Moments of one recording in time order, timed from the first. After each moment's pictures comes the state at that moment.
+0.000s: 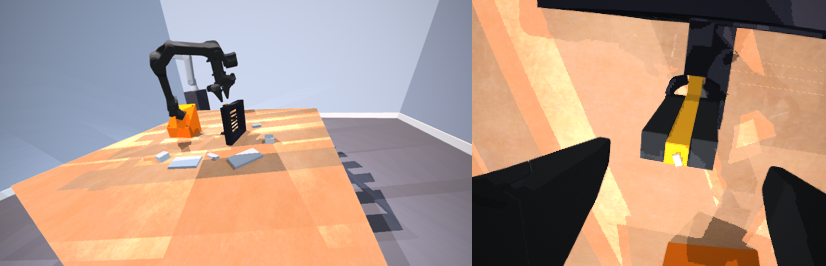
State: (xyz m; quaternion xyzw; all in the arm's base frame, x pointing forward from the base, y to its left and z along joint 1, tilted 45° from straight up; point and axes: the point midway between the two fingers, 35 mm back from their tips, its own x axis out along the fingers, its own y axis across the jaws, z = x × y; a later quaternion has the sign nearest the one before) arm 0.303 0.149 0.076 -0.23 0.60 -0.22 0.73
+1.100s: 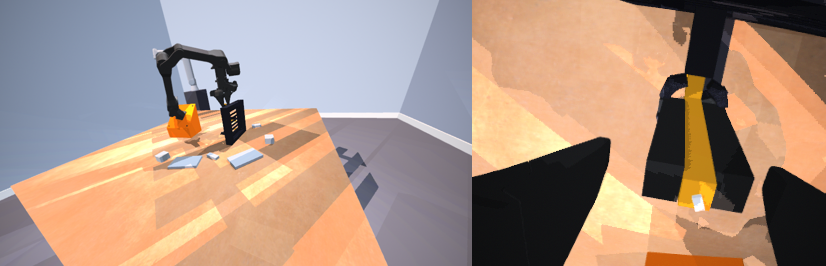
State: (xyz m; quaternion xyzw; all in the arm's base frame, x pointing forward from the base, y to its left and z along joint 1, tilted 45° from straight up) arm 0.304 0.134 0.042 -0.28 0.60 -0.24 0.71
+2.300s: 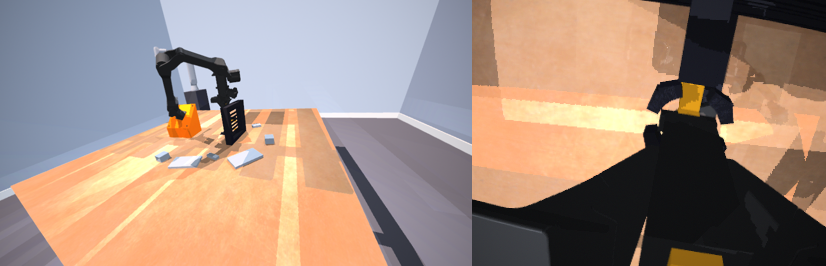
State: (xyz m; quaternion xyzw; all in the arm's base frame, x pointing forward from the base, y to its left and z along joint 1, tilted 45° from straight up) arm 0.307 0.108 0.020 -0.29 0.60 -0.24 0.71
